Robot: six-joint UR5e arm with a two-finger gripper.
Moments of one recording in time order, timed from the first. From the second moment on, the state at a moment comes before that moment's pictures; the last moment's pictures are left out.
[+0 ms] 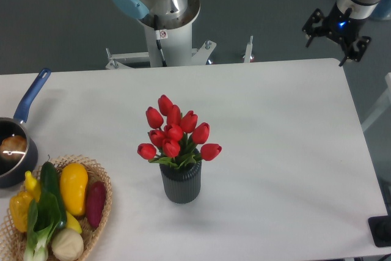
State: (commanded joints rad) arm 3.04 -1.78 -1.57 -1.41 1.56 1.69
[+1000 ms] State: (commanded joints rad) arm 2.93 -1.58 -1.80 -1.41 1.23 1.61
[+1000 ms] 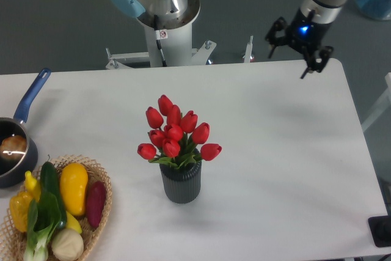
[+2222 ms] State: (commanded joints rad) arm 2.79 -1.70 -1.90 -1.42 0.51 1.61
